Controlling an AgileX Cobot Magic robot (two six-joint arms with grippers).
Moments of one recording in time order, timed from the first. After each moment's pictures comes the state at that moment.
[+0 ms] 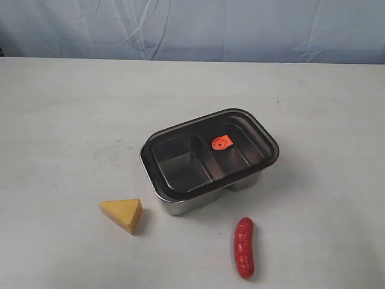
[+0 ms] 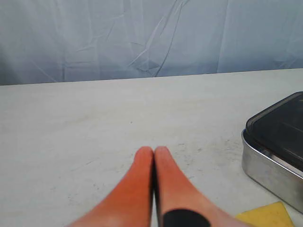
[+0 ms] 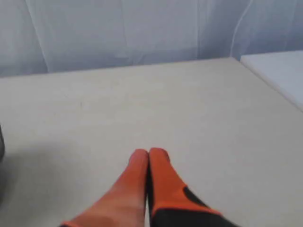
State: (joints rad) left arm -0.22 0.01 0.00 -0.05 0.23 -0.01; right arm -0.02 0.01 0.00 0.05 0.29 0.00
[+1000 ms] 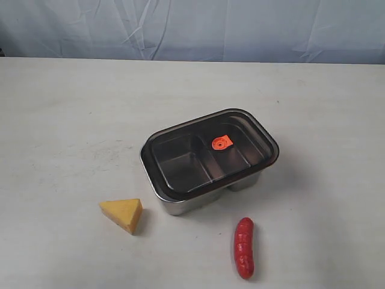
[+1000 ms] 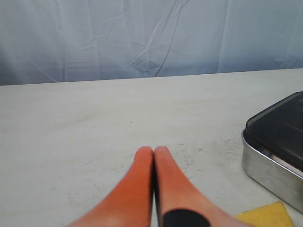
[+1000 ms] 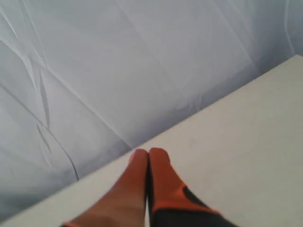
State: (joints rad) left arm -0.22 0.01 0.00 -0.05 0.23 -0.01; right arm -0.01 0.76 -0.68 0.40 0.30 0.16
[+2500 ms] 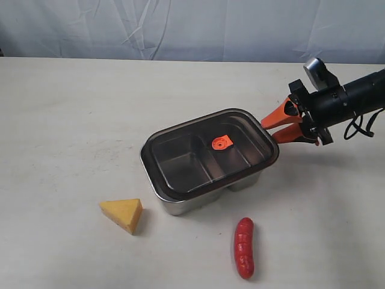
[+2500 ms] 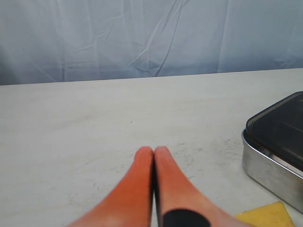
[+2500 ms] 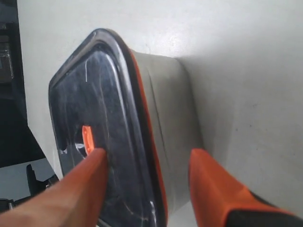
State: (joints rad) left arm -0.22 0.01 0.00 -0.05 0.23 -0.01; right arm 0.01 2.12 -1.24 1.10 1.20 -0.82
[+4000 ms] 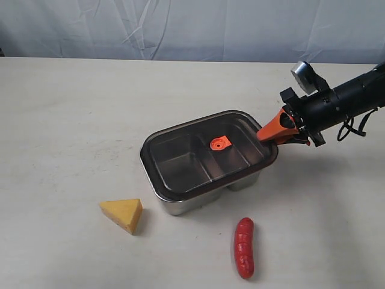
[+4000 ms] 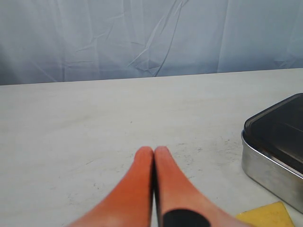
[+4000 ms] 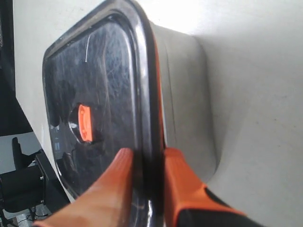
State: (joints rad) left arm -0.22 0.01 0.00 -0.05 0.23 -0.01; right arm 0.06 2.12 -1.24 1.06 1.22 -0.88
